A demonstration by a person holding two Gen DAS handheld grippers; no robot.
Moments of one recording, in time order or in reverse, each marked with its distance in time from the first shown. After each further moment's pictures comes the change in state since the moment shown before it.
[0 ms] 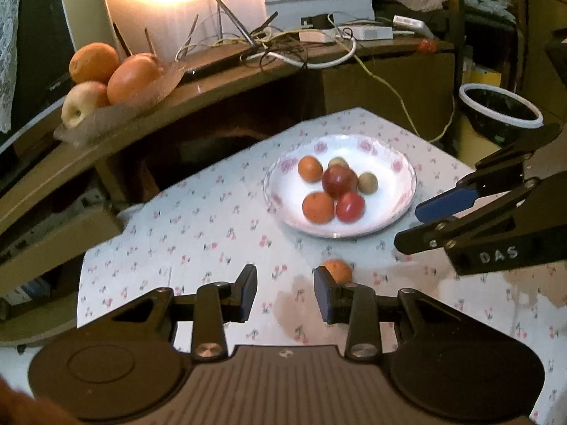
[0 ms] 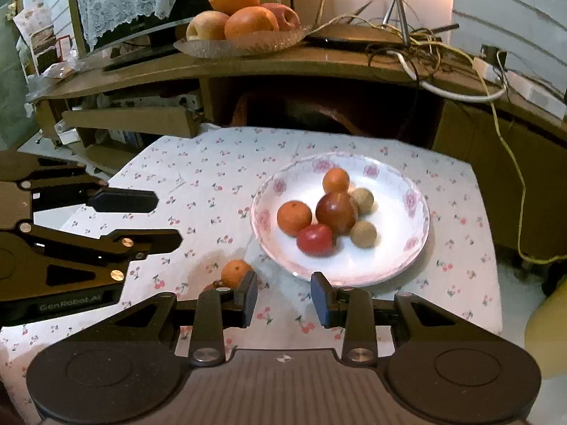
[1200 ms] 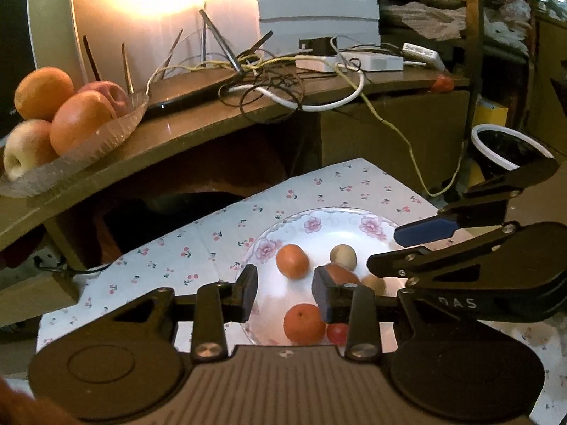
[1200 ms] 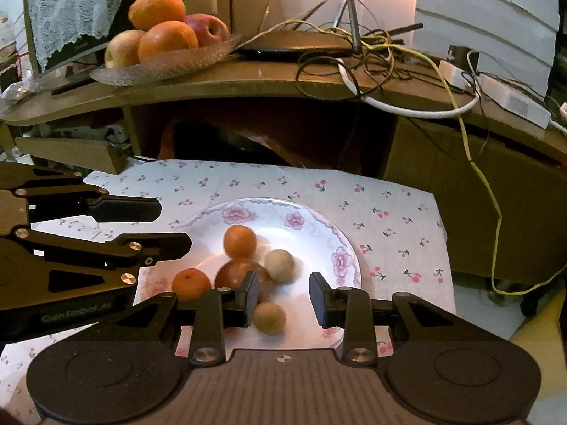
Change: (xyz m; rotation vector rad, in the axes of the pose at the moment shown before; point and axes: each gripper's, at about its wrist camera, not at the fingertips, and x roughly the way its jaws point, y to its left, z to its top) left arm 0.073 -0.008 0.083 -0.038 -0.080 -0.043; right arm 0.044 -0.067 0.051 0.022 -0.040 -0.093
